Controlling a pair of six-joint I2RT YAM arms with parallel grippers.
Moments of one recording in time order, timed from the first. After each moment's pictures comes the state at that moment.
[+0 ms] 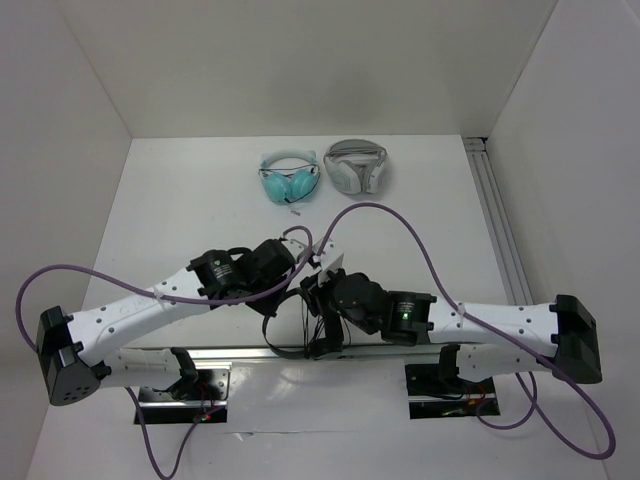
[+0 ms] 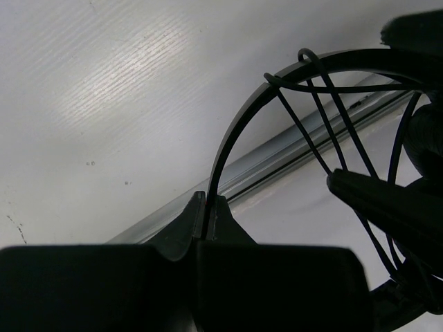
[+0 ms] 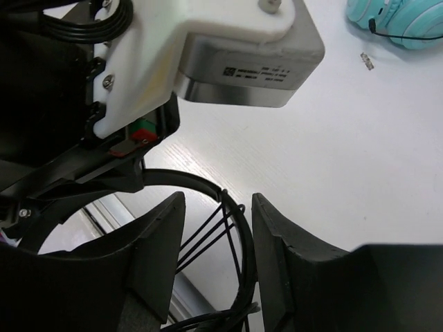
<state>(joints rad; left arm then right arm) -0.97 1.20 1.07 -0.97 -0.12 -0.43 1.30 1.12 0.78 -0.01 0.48 0.25</state>
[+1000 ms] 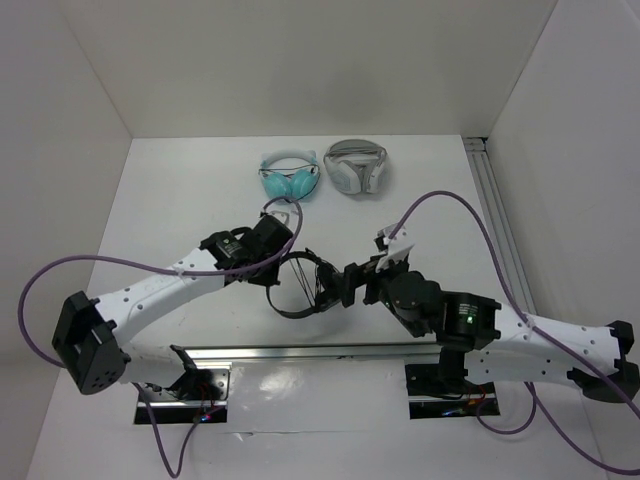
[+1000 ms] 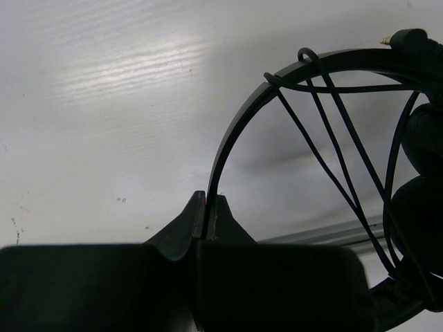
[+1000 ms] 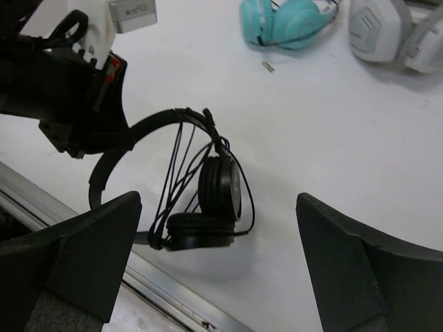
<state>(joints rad) -0.78 1.30 1.06 -0.84 -0.25 -0.55 1.29 0.78 0.78 -0.30 0.70 0.38</state>
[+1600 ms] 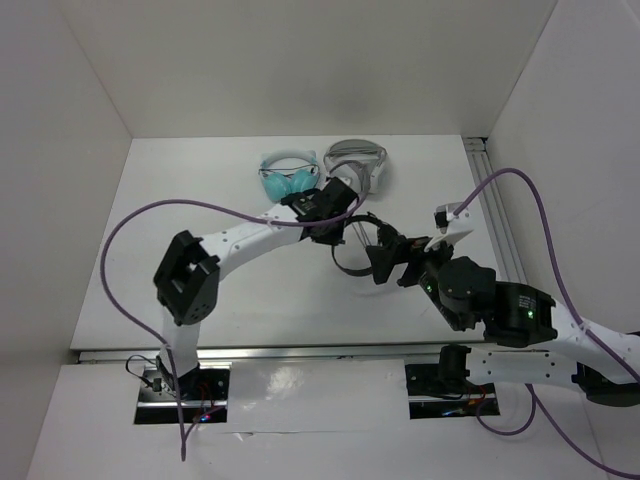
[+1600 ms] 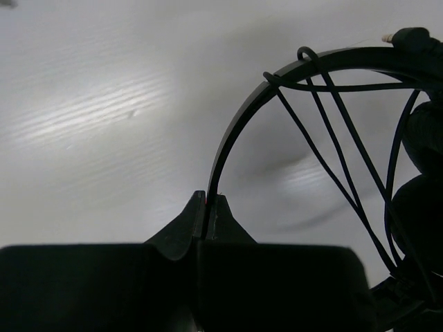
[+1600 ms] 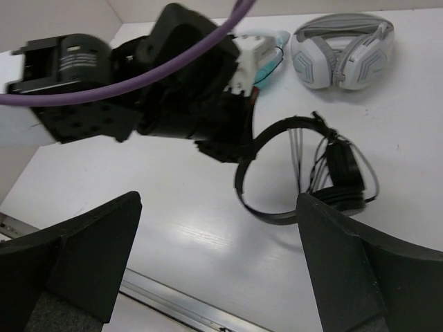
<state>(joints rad) -0.80 1.88 1.58 -0.69 -0.20 -0.56 1.29 0.72 1.08 -0.62 0.88 0.53</state>
